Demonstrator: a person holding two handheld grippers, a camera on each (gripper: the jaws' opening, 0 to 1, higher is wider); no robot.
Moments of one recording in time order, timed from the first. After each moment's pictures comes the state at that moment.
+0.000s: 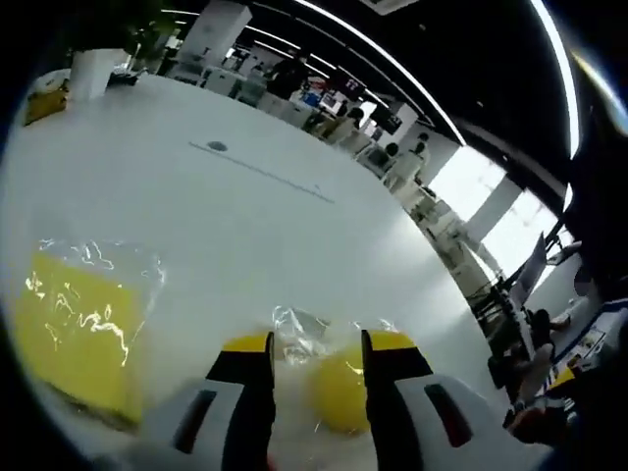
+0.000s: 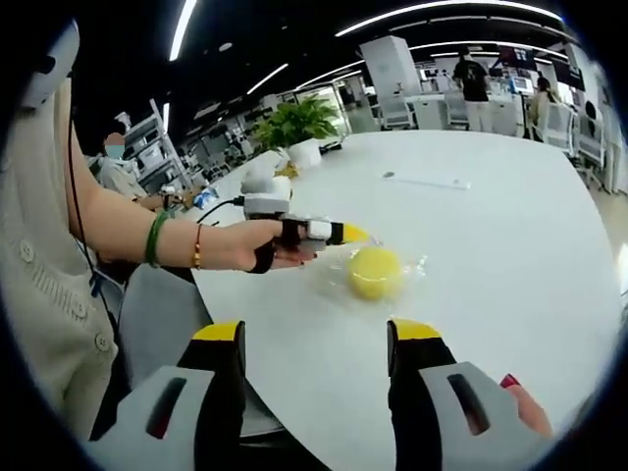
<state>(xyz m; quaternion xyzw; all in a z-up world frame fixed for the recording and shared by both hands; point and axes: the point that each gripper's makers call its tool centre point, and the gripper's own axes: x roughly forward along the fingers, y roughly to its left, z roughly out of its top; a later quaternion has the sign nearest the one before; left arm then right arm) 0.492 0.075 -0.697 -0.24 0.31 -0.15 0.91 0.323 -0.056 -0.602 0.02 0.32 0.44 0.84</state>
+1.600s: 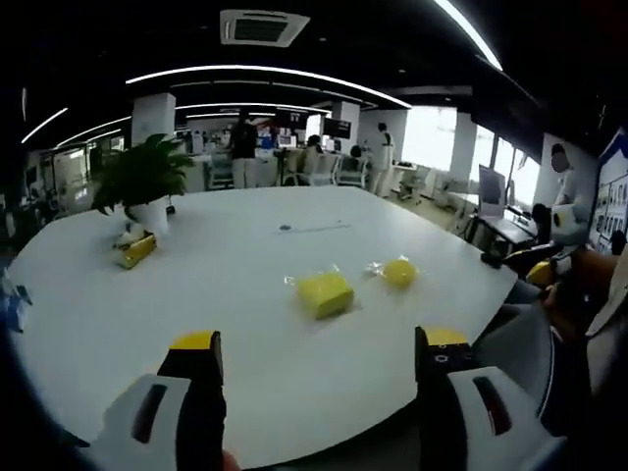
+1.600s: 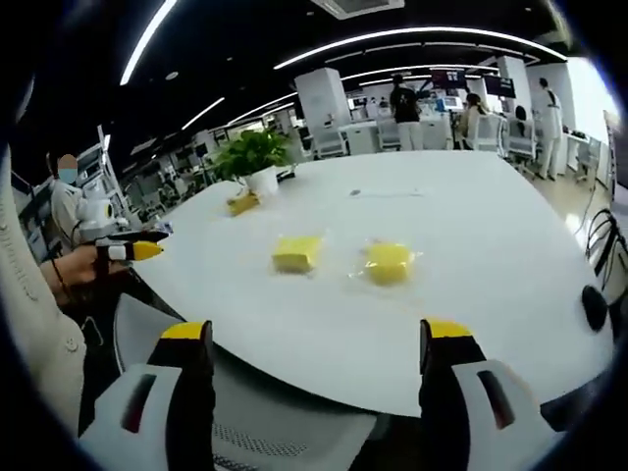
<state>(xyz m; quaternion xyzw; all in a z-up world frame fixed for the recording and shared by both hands) 0.249 0.335 -0.569 -0.03 0.23 -0.20 0.95 0.230 0.005 -0.589 0.06 0.28 0.26 0.92</state>
